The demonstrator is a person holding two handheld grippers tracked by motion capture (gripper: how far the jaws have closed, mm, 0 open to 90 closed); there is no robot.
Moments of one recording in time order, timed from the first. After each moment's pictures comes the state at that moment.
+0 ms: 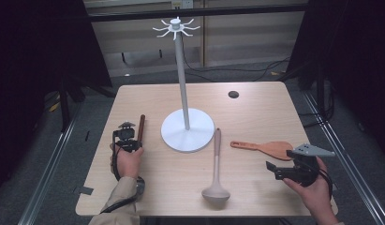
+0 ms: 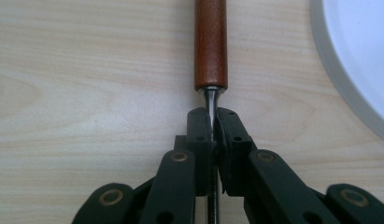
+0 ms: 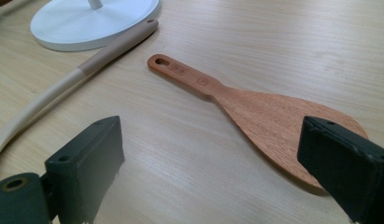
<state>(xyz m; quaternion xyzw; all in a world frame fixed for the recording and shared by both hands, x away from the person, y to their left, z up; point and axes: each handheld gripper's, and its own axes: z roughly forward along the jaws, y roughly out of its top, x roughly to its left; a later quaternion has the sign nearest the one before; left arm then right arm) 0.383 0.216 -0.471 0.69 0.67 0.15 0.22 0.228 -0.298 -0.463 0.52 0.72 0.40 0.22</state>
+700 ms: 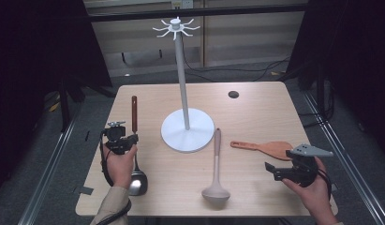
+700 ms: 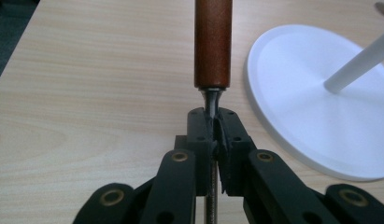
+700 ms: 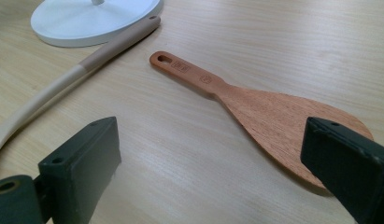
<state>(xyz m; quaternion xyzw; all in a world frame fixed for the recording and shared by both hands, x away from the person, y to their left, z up) 0.349 0.226 -0.428 0.67 0.63 0.19 0.35 0.228 -0.295 -0.464 0.51 0.73 0.40 0.22</state>
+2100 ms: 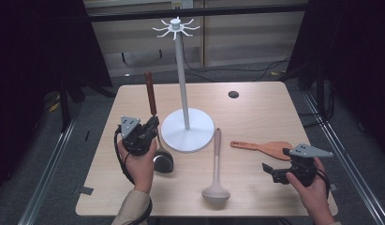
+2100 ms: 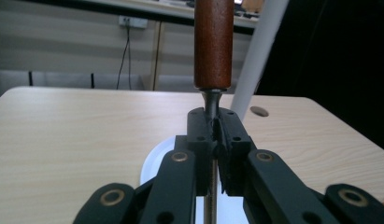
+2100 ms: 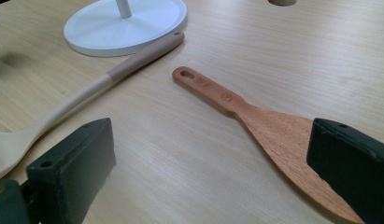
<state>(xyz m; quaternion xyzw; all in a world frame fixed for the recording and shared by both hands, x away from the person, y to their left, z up) 0.314 0.163 -0.389 0.63 0.48 0.27 0.55 0.227 -0.290 -0.459 0.47 0.74 0.43 0.22</state>
